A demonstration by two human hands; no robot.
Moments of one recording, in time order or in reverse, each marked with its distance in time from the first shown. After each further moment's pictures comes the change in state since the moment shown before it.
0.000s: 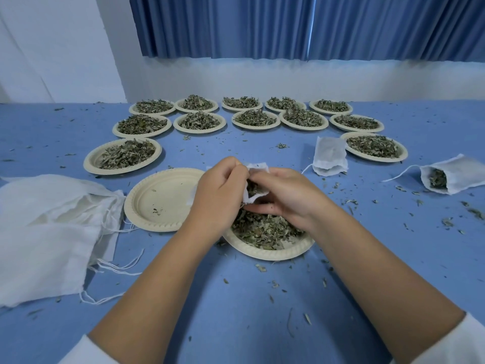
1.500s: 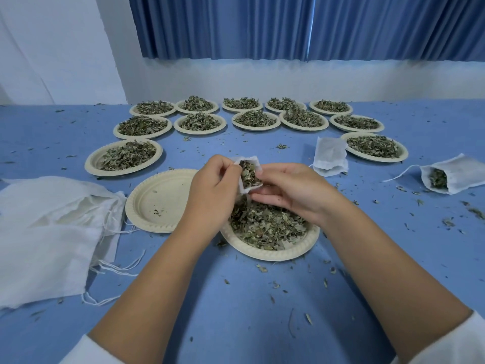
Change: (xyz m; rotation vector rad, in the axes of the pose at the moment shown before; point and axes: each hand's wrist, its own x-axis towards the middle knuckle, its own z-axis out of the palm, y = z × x) left_hand 0.008 -0.010 -0.005 -0.017 0.086 -0.060; right_hand -0.001 -0.011 -0.015 0.040 0.014 0.037
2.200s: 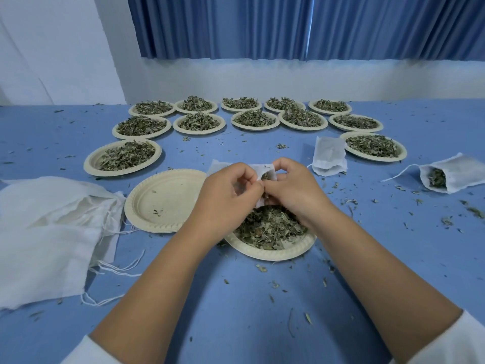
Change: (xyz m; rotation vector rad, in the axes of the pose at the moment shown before) left_hand -0.009 0.000 0.005 0.145 -0.208 0.152; right_hand 0.001 0.013 0.004 -0.350 0.254 -0.192
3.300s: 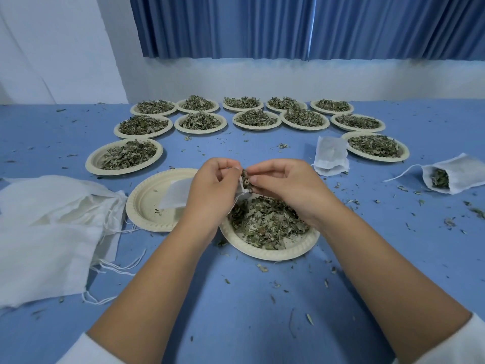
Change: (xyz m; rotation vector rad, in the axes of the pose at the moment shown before) left_hand 0.013 -0.013 -0.002 -0.329 0.213 -0.279; right_hand -0.006 -0.010 -0.002 0.079 -0.159 -0.073
